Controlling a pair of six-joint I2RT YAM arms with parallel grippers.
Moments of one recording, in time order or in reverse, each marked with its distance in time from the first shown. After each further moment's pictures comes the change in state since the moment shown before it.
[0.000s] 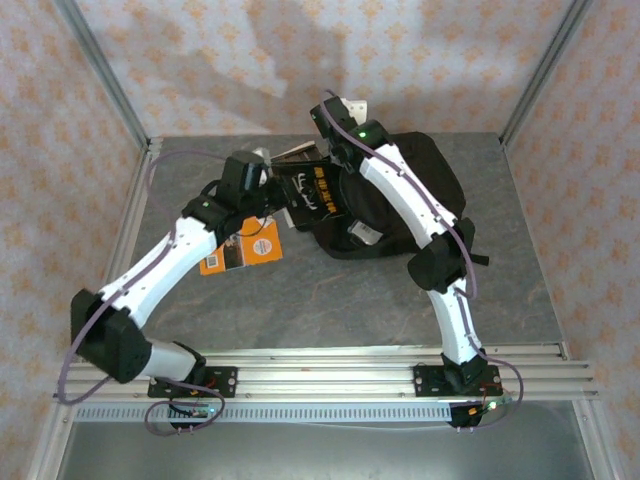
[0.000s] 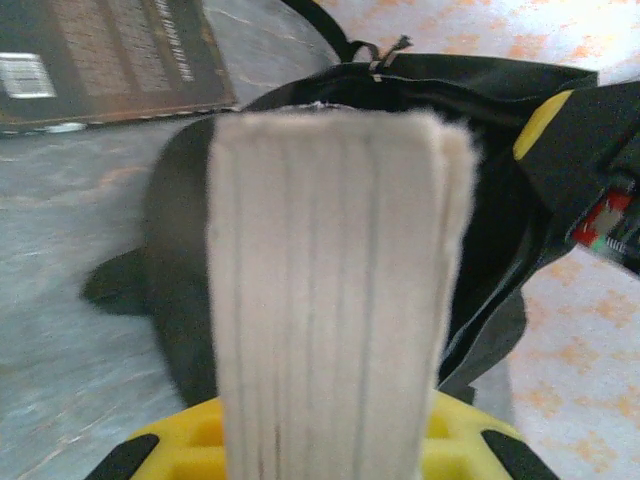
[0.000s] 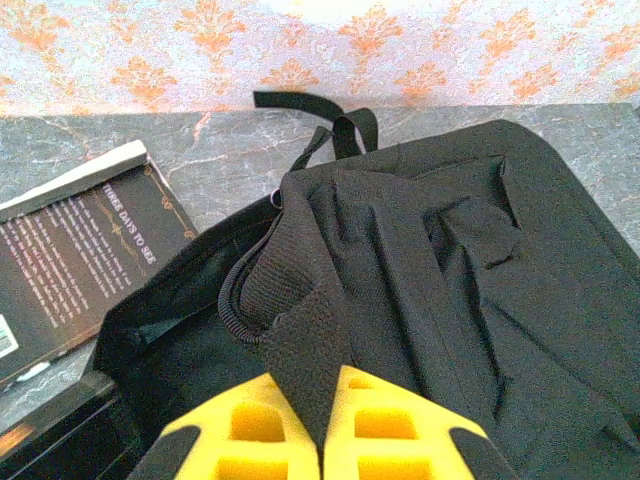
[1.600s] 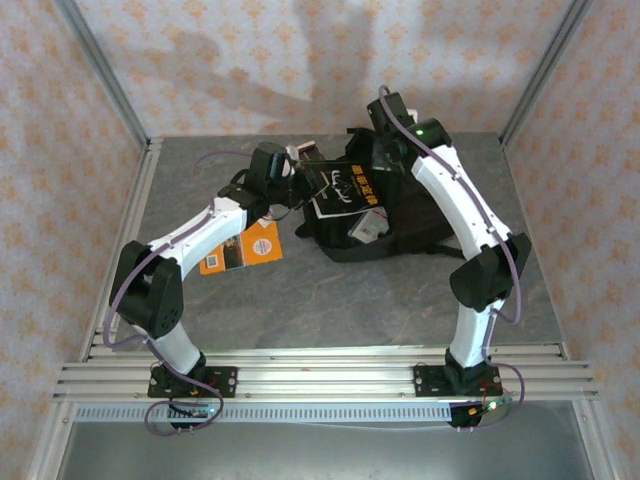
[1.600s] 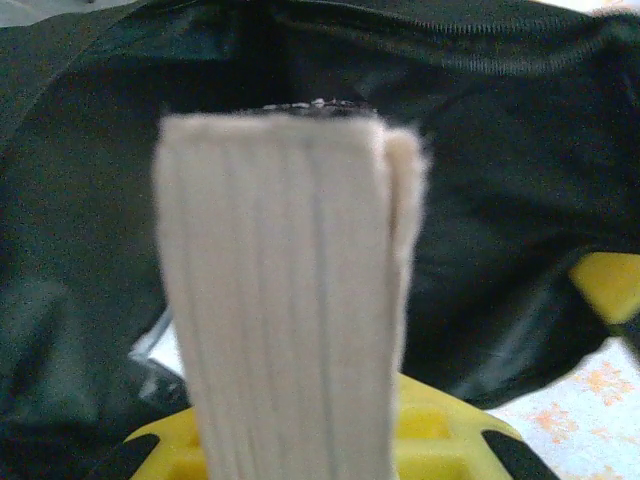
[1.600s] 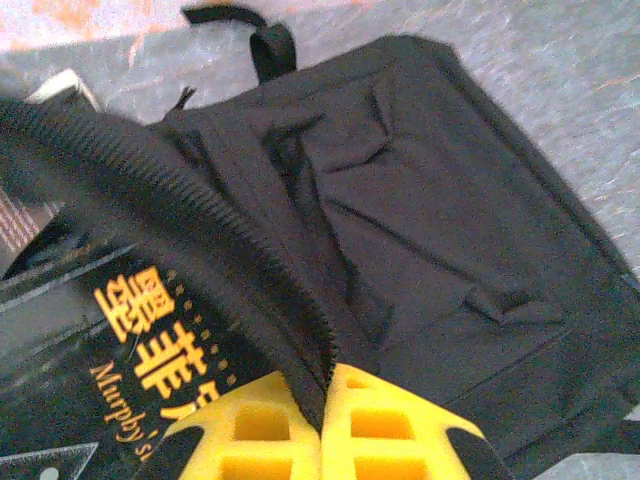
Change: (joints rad) left arm 0.001 0.253 0.080 0.183 0.233 -0.164; right arm -0.170 -0.317 -0.334 -0.025 -0.216 0.014
